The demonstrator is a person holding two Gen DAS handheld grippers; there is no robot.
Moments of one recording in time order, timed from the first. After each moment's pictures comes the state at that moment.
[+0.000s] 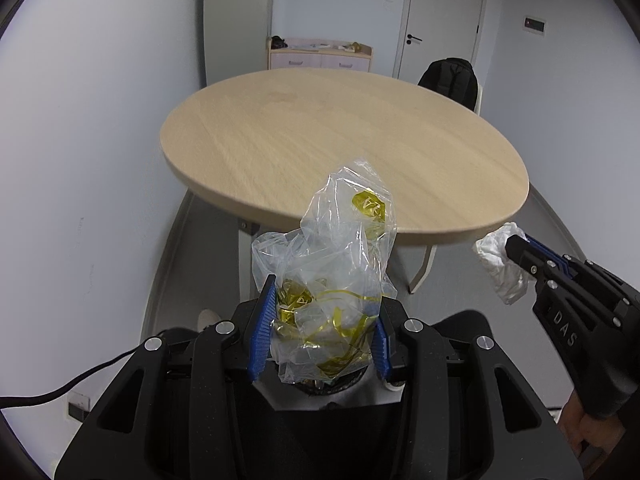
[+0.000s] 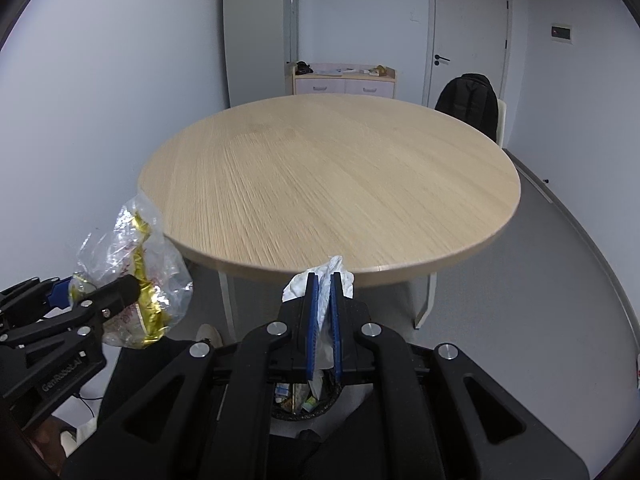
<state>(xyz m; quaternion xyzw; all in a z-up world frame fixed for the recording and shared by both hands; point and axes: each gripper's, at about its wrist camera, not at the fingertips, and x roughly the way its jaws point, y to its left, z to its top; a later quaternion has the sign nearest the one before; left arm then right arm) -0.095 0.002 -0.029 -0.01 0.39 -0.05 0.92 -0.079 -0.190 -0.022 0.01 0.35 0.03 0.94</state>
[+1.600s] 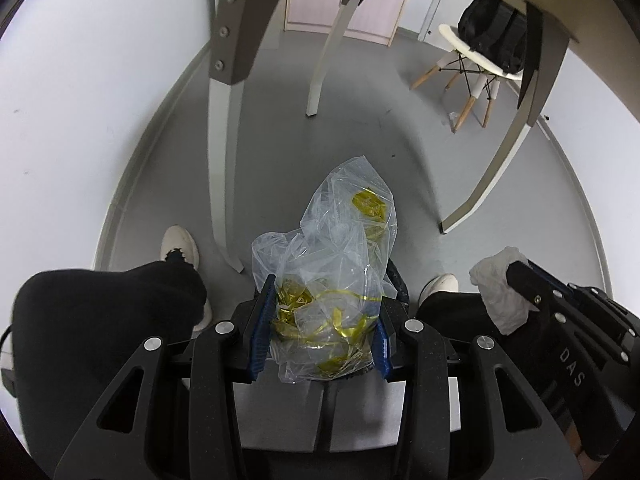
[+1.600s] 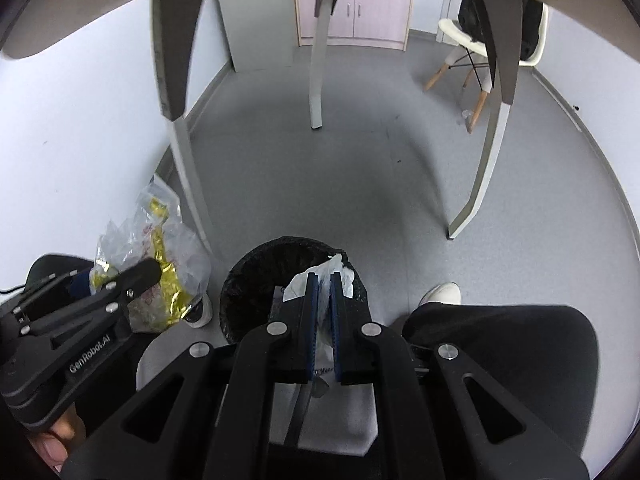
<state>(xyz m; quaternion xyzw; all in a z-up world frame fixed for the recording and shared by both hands) 0.041 0.015 -0.283 -0.06 0.53 -0.03 0.85 0.032 -0.154 -0.263 0.02 0.52 0.05 0.85</state>
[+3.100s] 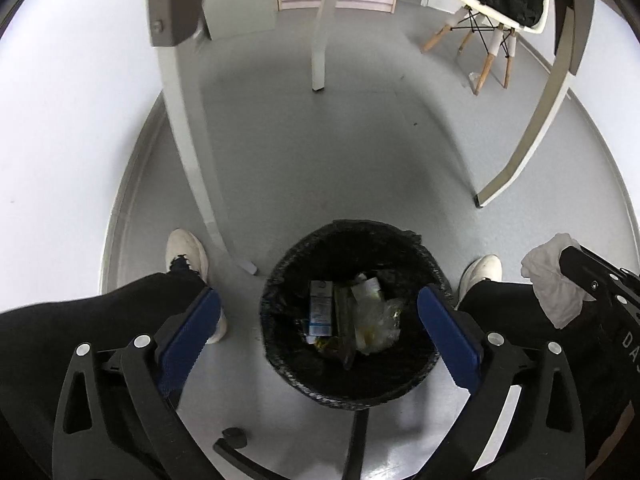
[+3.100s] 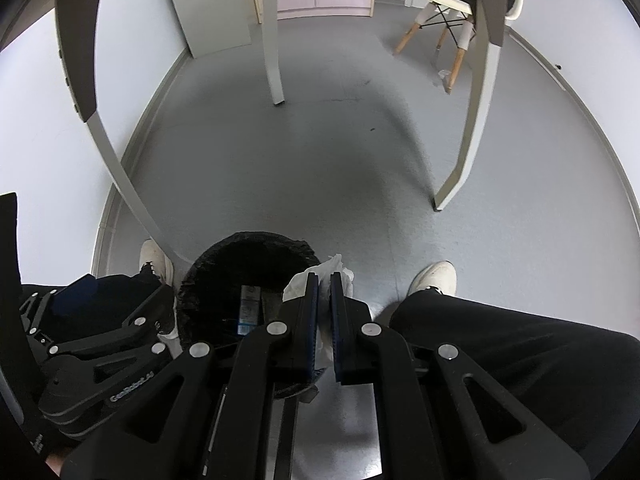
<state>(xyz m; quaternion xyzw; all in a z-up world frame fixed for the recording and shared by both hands) 0.087 -0.003 -0.351 0.01 0.56 0.00 0.83 0.076 -0.184 -0.322 0.05 0.56 0.00 0.83</state>
